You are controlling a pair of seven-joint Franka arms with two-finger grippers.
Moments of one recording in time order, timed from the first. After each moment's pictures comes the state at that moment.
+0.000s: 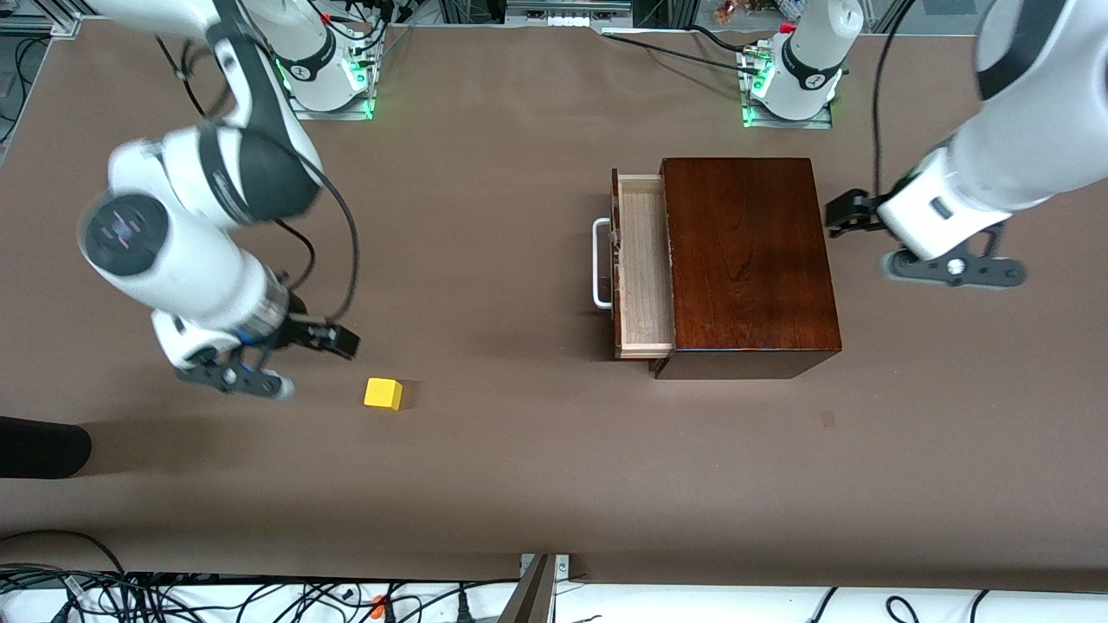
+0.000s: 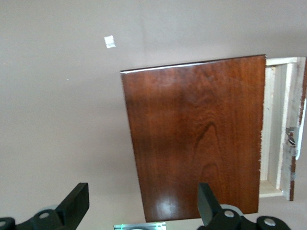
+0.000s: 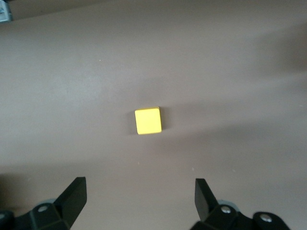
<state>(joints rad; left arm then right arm) -0.13 0.20 -0.06 -1.37 0.00 1.41 -0.12 0.30 0.58 -0.01 -1.24 0.02 1.82 0.49</state>
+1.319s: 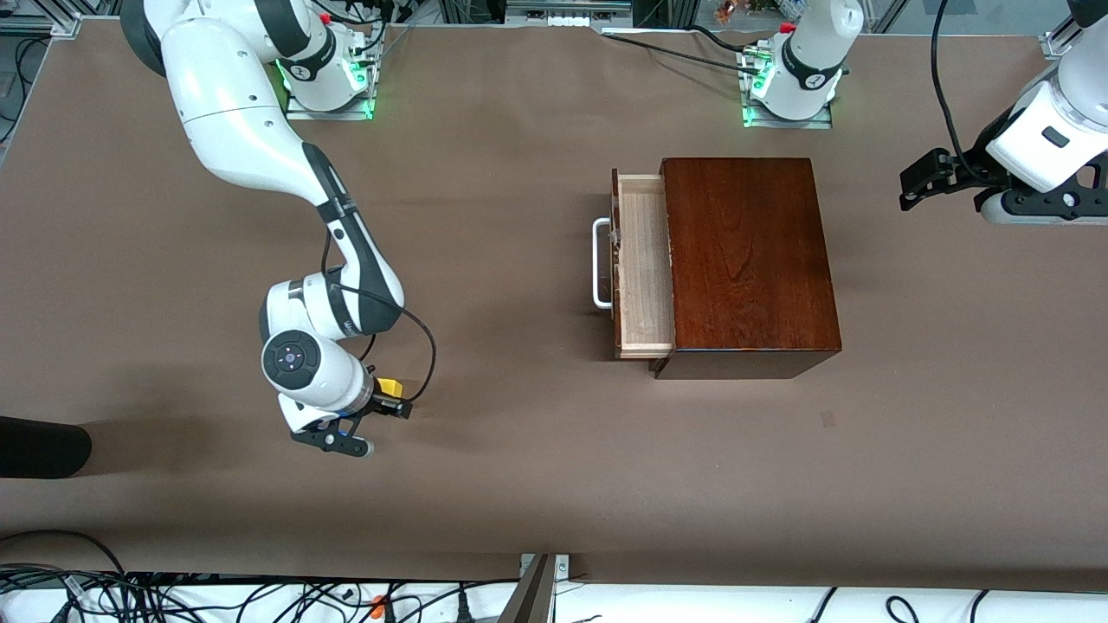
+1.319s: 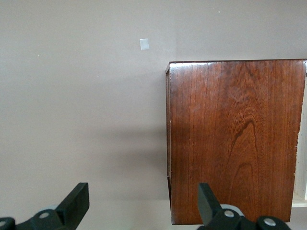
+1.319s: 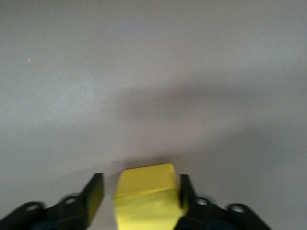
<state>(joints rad) -0.05 -0.06 -0.02 -1.71 0.00 1.57 -0.07 0.32 0.92 -0.02 -1.25 0.00 2.19 0.53</state>
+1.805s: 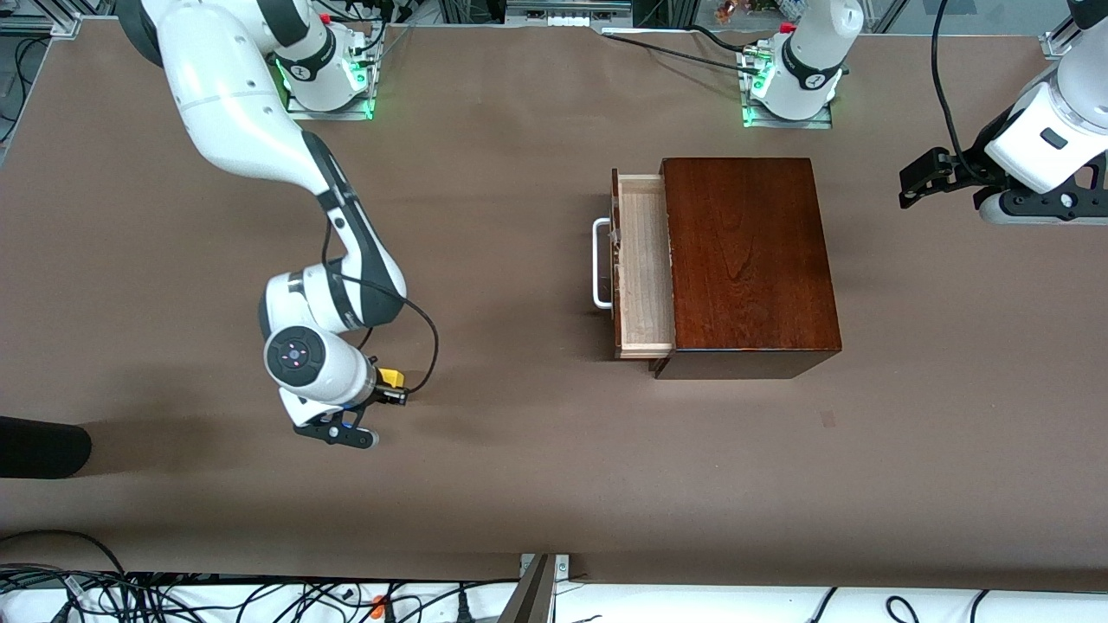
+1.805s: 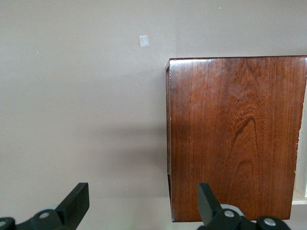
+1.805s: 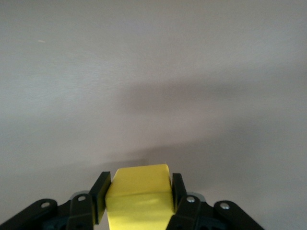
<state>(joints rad) -0.05 -0.06 -0.02 -1.70 0.00 1.56 -0.07 0.33 0.83 -0.02 -1.25 -0.01 2.04 0.49</state>
